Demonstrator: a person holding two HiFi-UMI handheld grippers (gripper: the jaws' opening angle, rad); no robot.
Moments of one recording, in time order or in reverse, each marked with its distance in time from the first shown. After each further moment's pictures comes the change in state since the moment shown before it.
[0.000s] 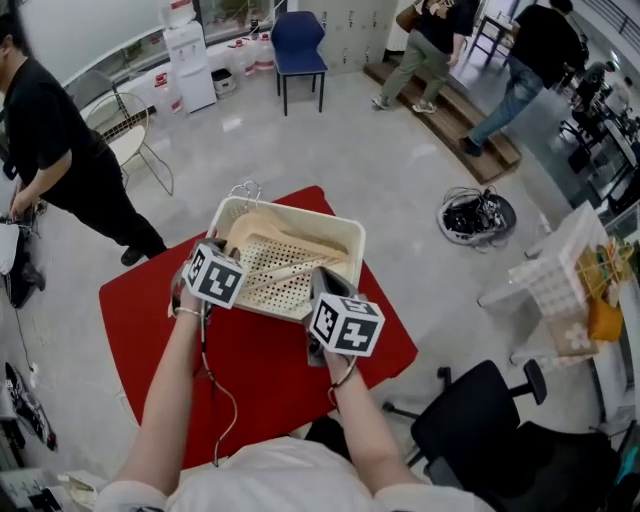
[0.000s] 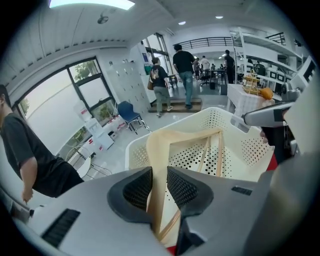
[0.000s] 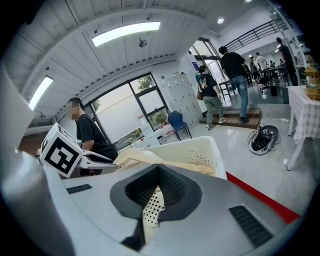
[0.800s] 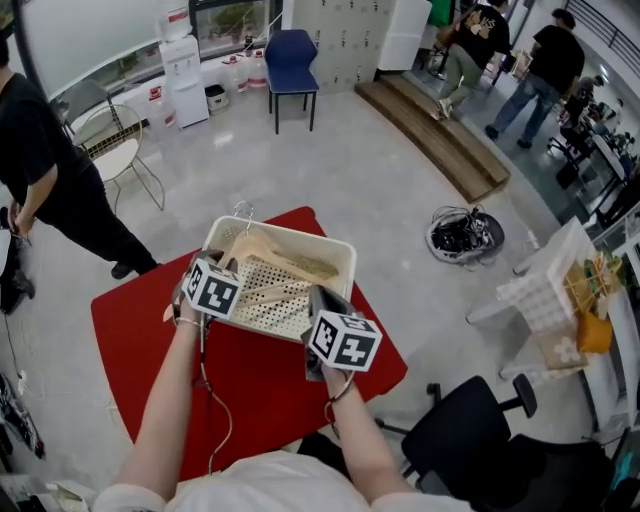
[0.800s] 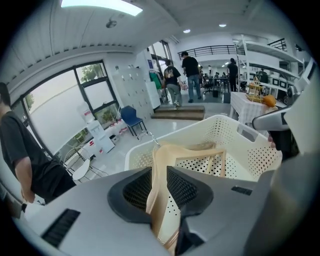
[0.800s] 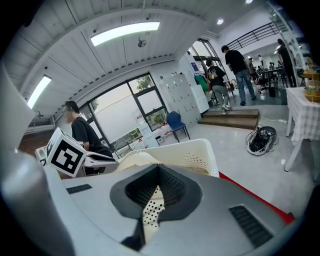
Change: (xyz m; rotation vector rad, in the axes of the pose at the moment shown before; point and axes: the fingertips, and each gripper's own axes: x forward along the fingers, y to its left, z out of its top) left arm 0.017 0.001 0.020 -0.048 -0.081 0.013; right arm -0.006 -0.018 0.011 0.001 -0.006 -0.024
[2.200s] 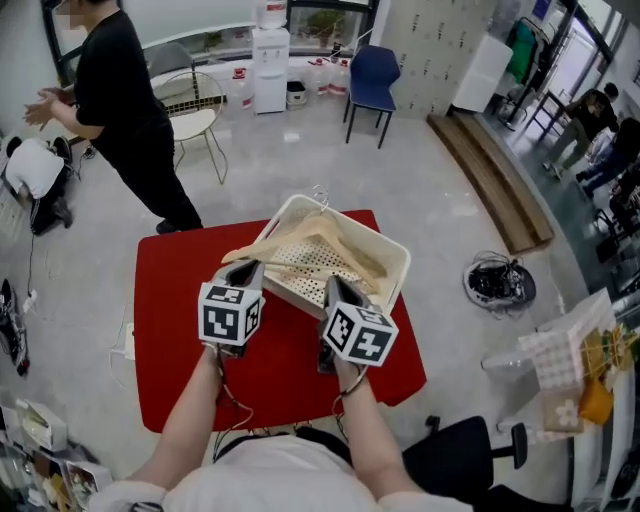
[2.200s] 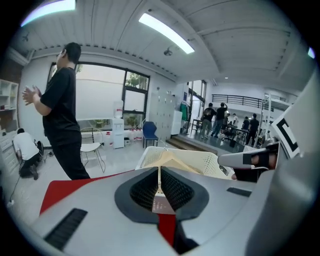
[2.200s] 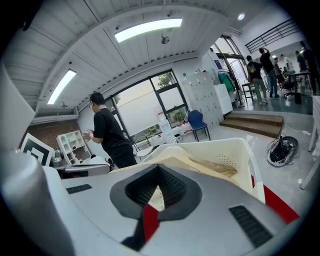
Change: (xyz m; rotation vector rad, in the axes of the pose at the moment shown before) left arm -0.135 -0.002 -0.064 -0.506 -0.307 0.057; right arm -0.014 0.100 -0.020 -0.146 0.037 0.195
